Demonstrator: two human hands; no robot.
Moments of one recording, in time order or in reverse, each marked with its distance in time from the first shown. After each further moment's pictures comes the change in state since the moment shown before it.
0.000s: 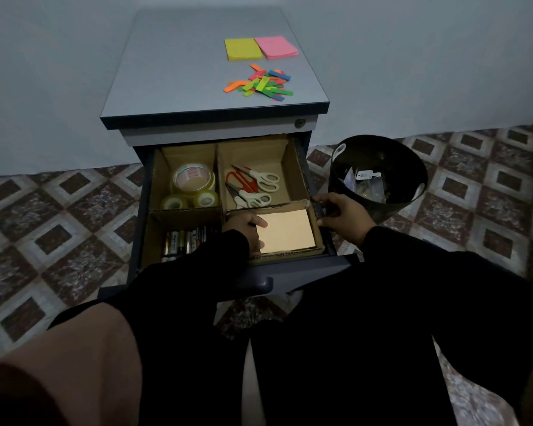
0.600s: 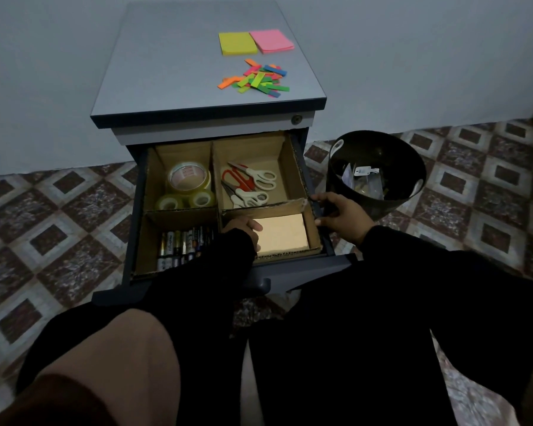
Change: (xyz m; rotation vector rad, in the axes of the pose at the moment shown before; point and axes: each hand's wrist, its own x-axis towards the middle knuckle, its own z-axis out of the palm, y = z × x) left_hand 0.006 0.002 0.006 0.032 0.085 -0.132; right_hand 0.002 0.004 0.000 0.056 -0.027 0.007
